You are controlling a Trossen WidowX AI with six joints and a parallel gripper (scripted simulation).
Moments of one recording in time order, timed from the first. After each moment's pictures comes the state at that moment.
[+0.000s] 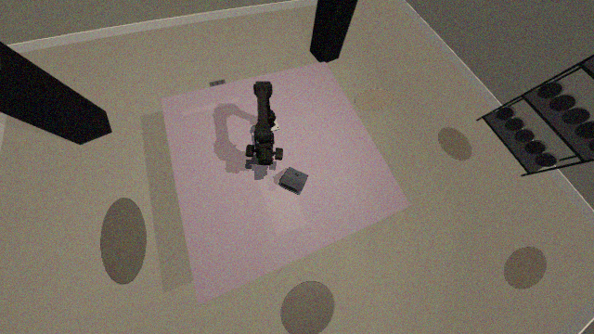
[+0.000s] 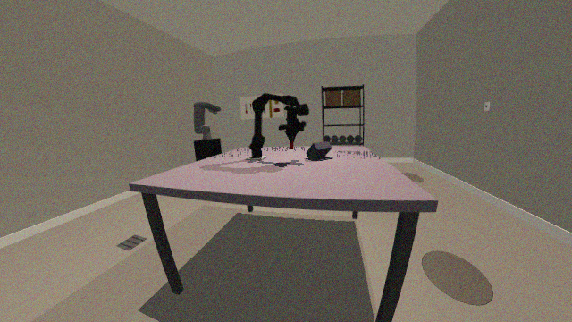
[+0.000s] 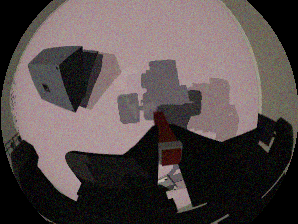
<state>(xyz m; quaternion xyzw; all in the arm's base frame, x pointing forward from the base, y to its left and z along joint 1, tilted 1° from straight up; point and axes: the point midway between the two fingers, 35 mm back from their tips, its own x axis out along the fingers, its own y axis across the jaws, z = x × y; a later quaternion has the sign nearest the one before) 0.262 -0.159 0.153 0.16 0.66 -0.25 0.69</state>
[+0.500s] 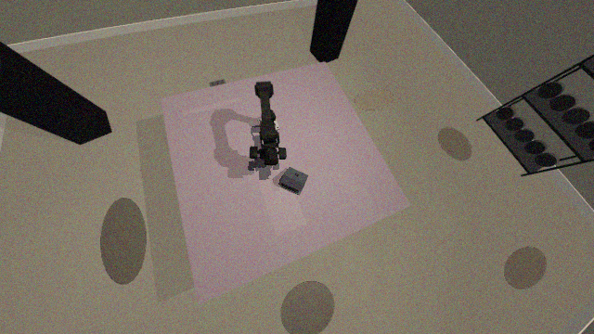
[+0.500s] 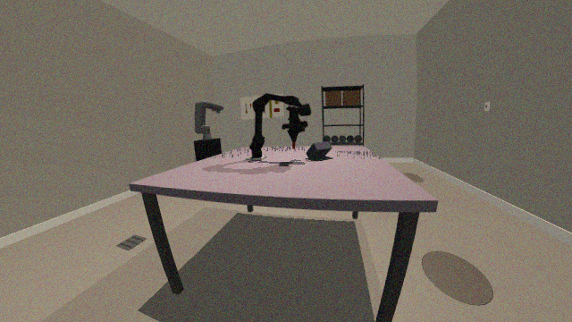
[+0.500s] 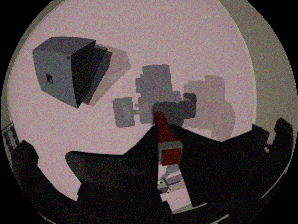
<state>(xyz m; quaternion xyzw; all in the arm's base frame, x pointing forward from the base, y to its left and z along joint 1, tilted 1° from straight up) 0.274 -0.148 0.154 0.11 0.67 -0.23 0.70</state>
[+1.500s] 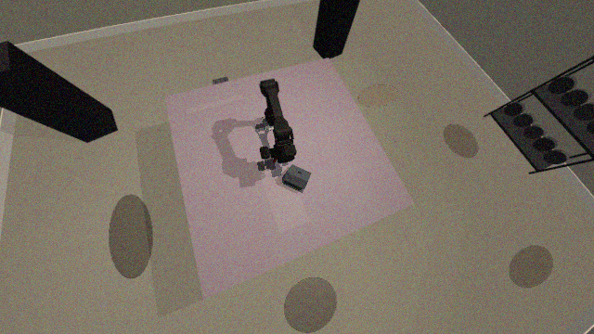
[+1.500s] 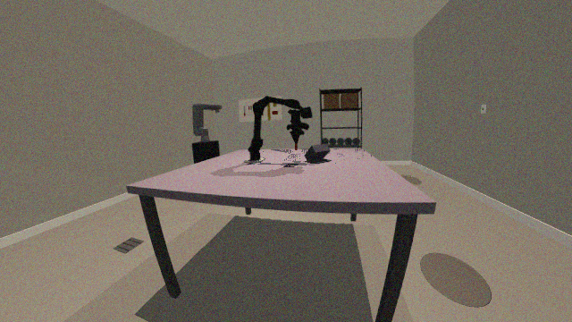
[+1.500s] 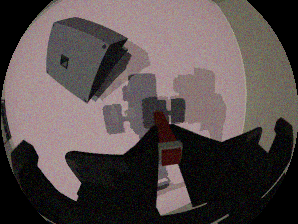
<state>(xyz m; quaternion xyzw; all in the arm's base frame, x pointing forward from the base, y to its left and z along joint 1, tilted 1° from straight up) 0.297 -0.122 0.158 0.00 0.67 -0.20 0.71</state>
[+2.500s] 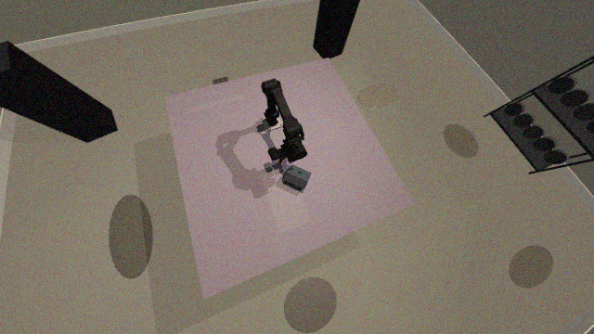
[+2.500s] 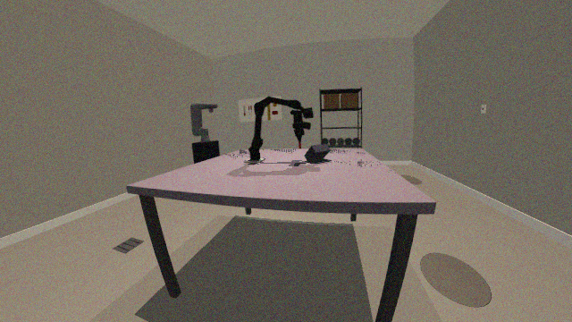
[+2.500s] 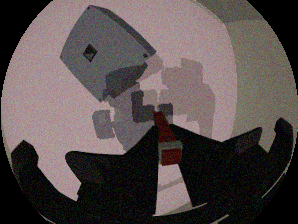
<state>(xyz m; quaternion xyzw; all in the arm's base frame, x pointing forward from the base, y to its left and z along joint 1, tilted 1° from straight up) 0.318 -0.092 0.163 -0.10 0.66 -0.16 0.72</state>
